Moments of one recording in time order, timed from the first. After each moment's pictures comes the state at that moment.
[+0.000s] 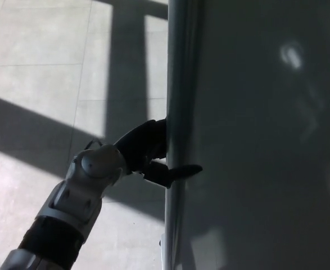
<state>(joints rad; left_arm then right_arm) -0.60 0.19 -0.28 0.56 0.02 0.11 -0.49 0.21 -0.40 -0.18 0.86 -0.08 -0.65 -0.02</state>
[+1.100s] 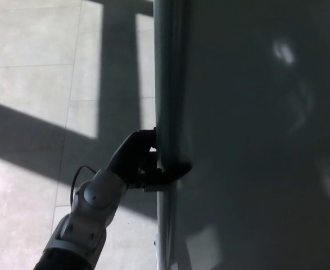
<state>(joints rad) -0.46 0.11 -0.15 0.56 0.08 -0.05 -0.23 0.16 -0.45 -0.16 0.98 -0.08 -0.75 0.05</state>
